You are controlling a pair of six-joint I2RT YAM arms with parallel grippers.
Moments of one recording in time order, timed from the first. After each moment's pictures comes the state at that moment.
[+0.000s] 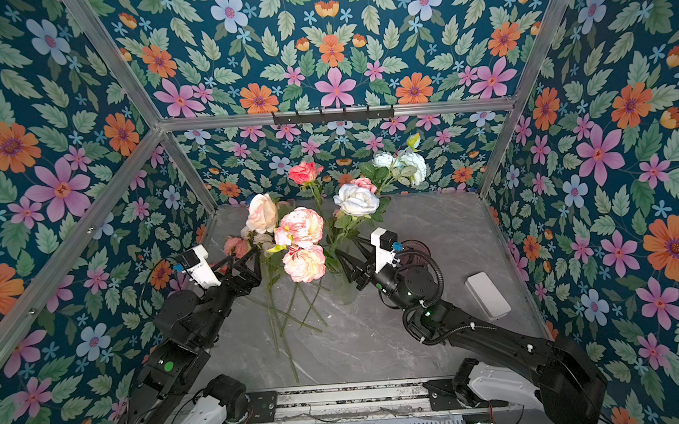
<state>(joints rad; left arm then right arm) -0.49 0.54 0.70 -0.17 -0.22 -0.54 0.84 1.06 0.61 0.69 0.03 0.31</state>
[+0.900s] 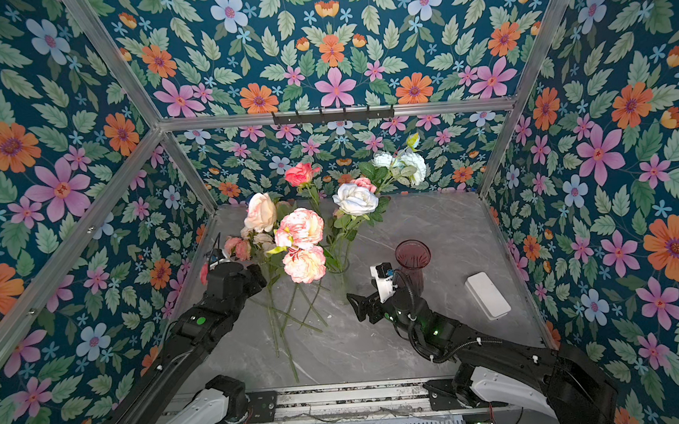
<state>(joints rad) -0.30 0.89 0.68 -0.46 -0.35 -0.62 0.89 0.99 0.41 0.32 0.11 0.42</state>
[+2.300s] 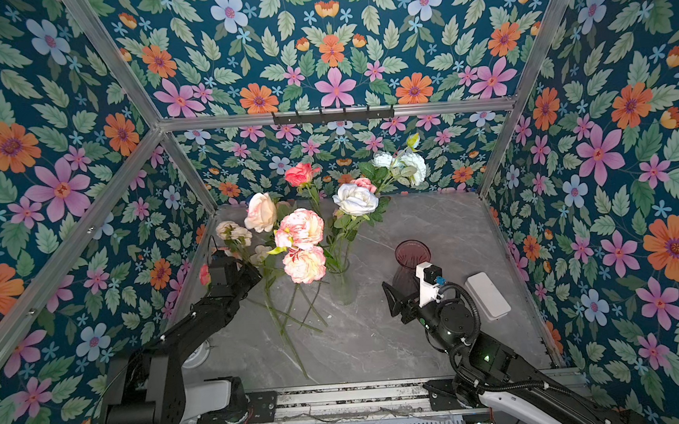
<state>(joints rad) -0.06 1.22 0.56 0.11 -0.04 -0.66 0.89 0.45 0.40 0.00 0.33 0.32</state>
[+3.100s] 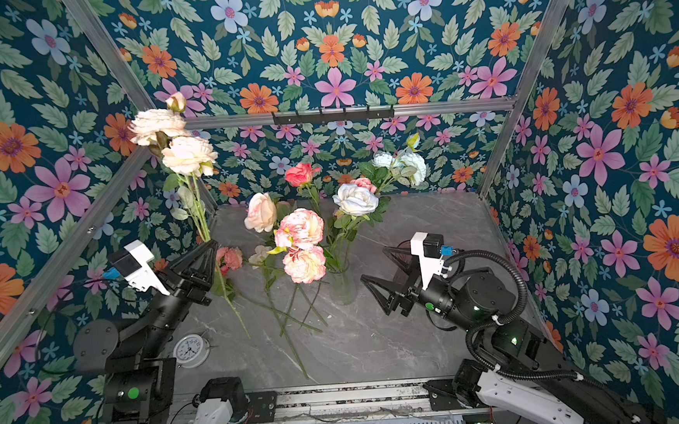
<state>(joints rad) -0.06 0.47 0.95 -0.03 0.57 -0.53 0.92 0.69 0.97 -0.14 -0.14 0.33</state>
